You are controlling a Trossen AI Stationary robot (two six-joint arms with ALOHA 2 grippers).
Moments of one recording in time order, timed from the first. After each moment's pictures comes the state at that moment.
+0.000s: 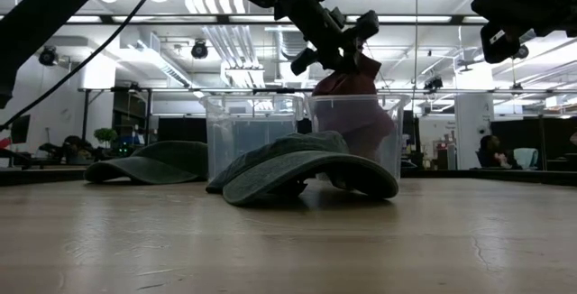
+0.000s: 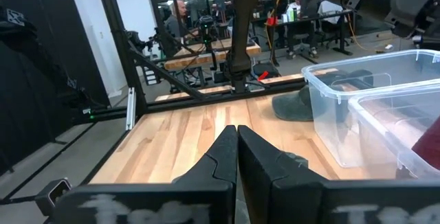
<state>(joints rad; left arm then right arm) 0.27 2.10 1.94 -0.25 -0.41 -0.51 0.16 0.07 0.19 -0.10 0.11 0.21</state>
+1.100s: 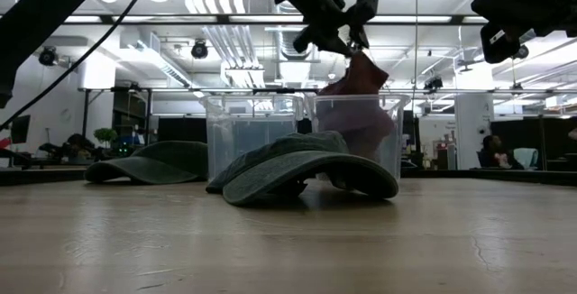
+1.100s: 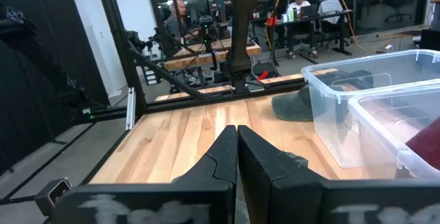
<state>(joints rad) 0.27 2.08 2.02 -0.24 -0.41 -0.26 0.16 0.07 0.19 -0.10 0.11 0.21</state>
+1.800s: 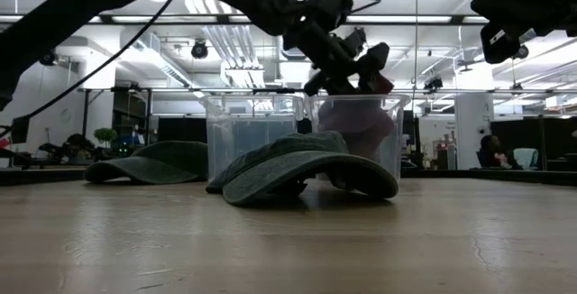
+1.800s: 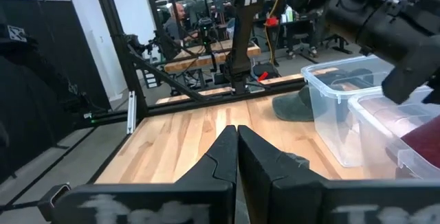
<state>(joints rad) 0.30 2.22 1.94 -0.16 -0.26 -0.26 0.16 0.07 0.19 -0.09 0.11 0.23</state>
